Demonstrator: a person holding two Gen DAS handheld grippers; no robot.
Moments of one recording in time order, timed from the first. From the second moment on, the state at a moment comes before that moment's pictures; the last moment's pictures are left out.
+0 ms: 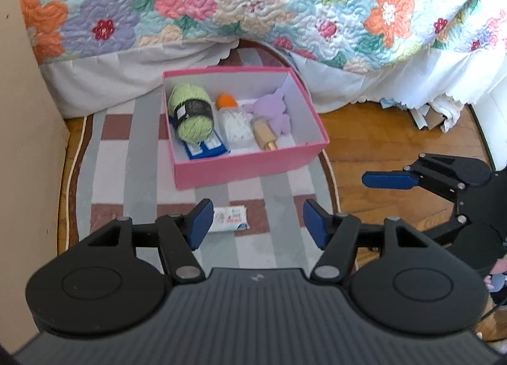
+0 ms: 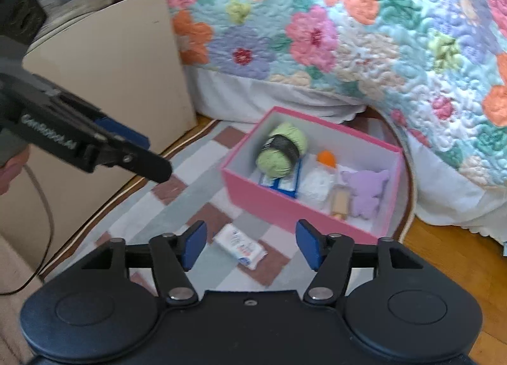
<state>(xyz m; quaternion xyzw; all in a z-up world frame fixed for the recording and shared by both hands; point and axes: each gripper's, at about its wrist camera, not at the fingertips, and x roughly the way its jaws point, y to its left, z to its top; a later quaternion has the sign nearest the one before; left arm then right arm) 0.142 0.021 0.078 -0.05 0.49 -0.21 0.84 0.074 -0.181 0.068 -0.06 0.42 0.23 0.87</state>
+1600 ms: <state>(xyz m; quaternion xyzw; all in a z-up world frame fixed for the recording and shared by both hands) 0.210 0.030 -0.163 -0.12 0.52 -0.17 0.83 0.121 -0.144 -0.156 -0.06 0.45 0.23 0.86</state>
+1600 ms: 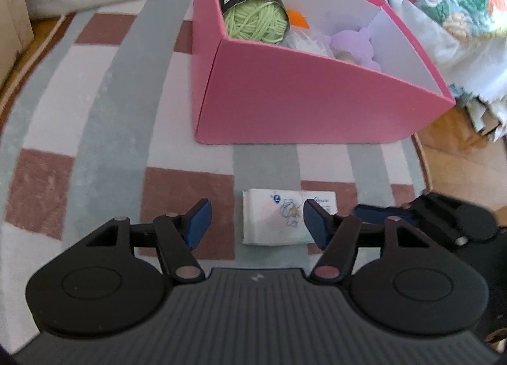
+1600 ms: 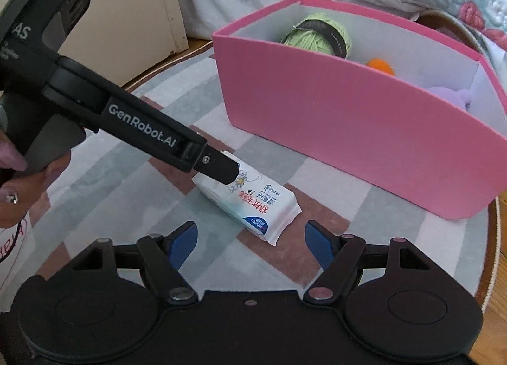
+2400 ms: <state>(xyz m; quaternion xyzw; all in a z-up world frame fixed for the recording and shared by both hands) 0.175 -0.006 -0.157 -0.14 0.55 -0.19 0.80 0.095 -0.142 -0.163 -0.06 0.45 0.20 0.87</state>
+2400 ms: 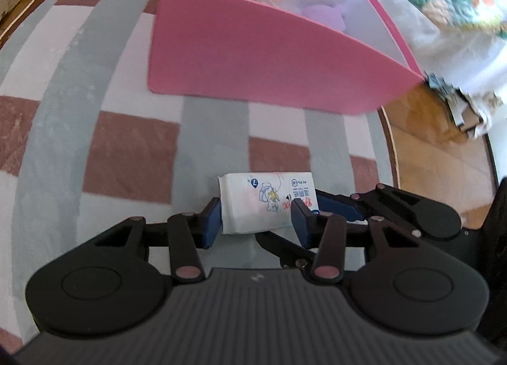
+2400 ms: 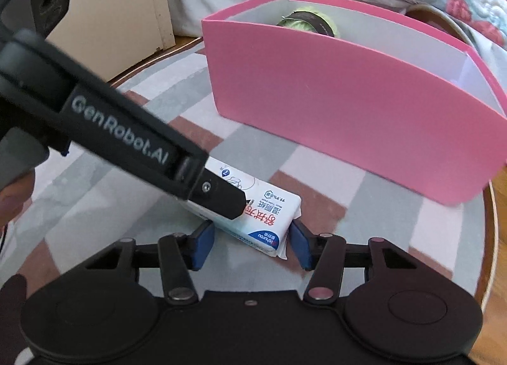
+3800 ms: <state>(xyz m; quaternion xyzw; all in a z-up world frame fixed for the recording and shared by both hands) 0.121 -0.037 0.046 -0.12 0.50 -0.22 0.83 0.035 -0.178 0.033 -0.05 0.37 0.20 0.91</state>
